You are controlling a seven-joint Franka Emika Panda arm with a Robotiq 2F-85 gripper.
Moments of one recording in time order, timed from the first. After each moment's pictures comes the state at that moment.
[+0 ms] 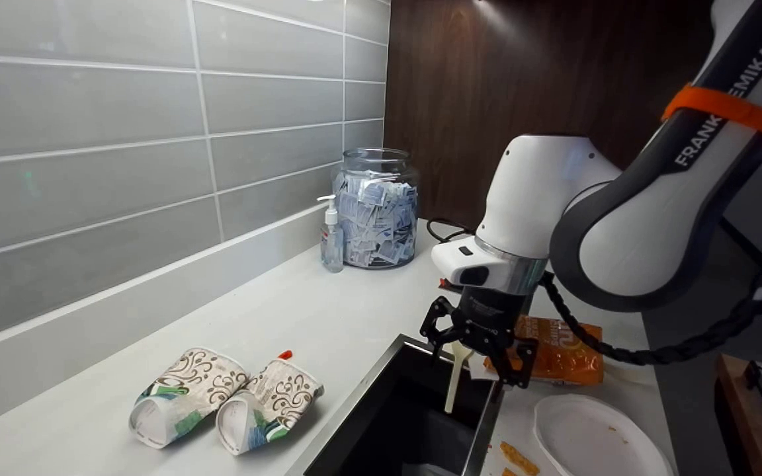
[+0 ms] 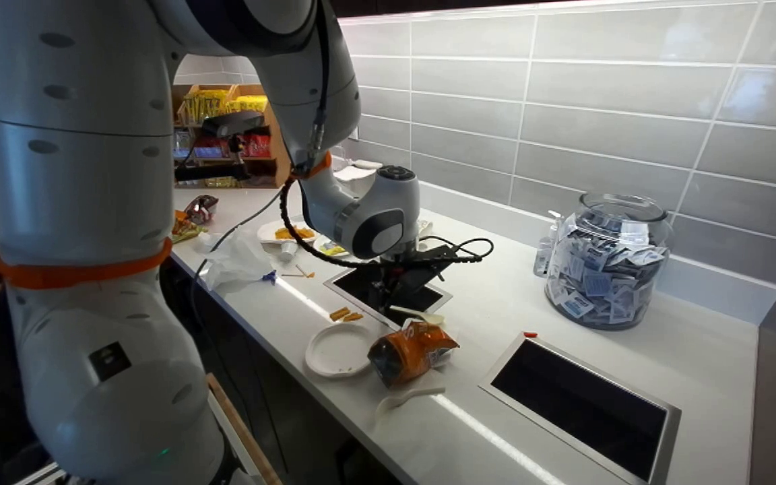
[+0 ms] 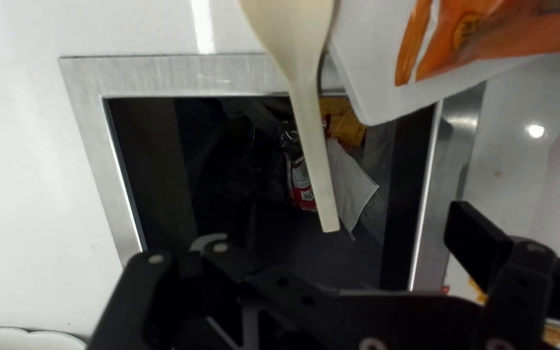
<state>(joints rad) 0.05 0.25 0.18 -2.52 0.18 2.92 -1.56</state>
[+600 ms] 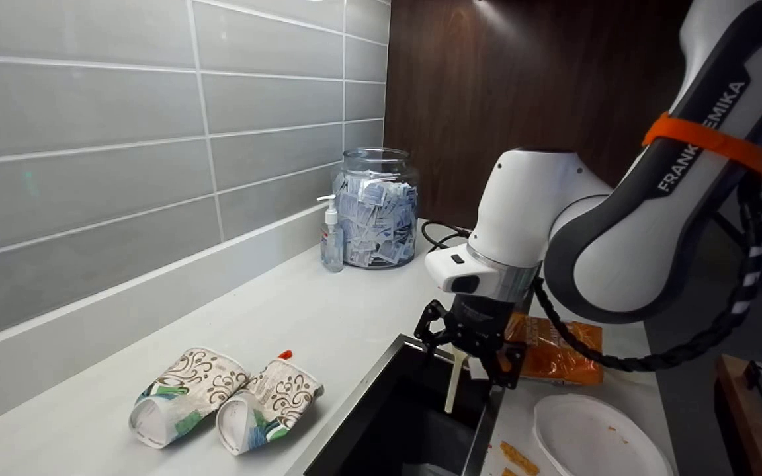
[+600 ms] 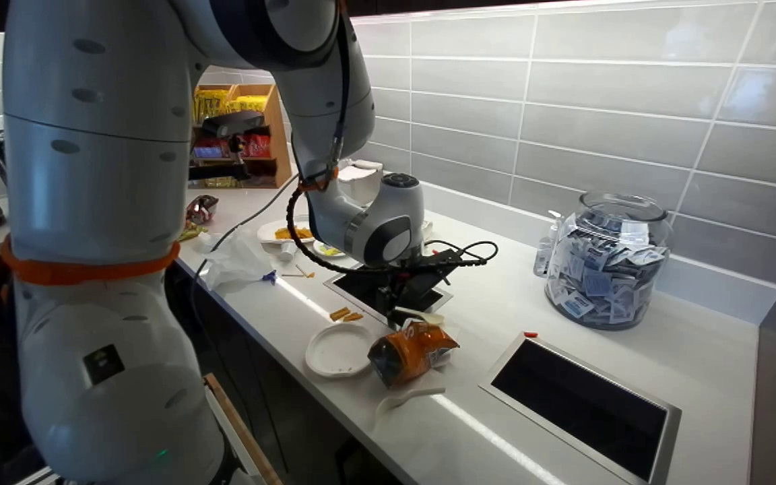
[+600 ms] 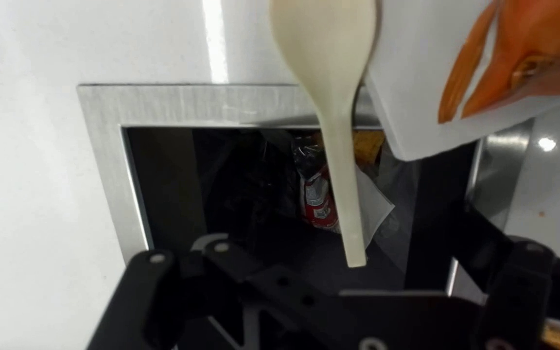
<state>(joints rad) 0.01 0.32 0.19 -2.49 0.06 2.96 -1.49</state>
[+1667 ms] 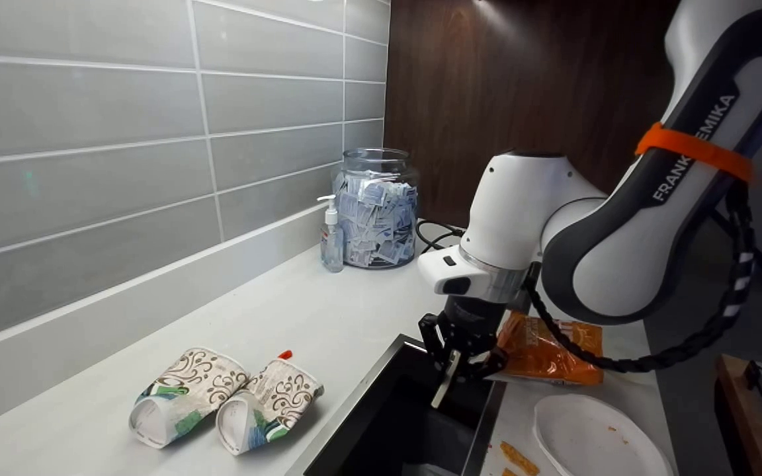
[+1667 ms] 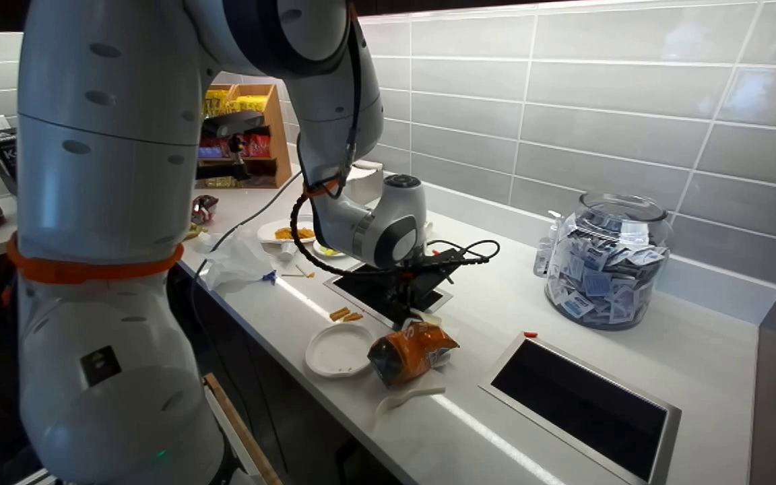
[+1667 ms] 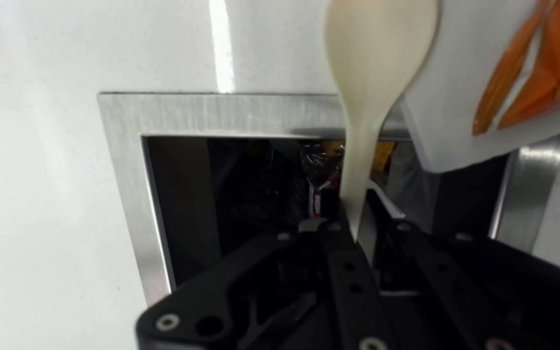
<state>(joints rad) -0.01 0.35 0.19 -2.46 -0.06 2.96 -1.40</state>
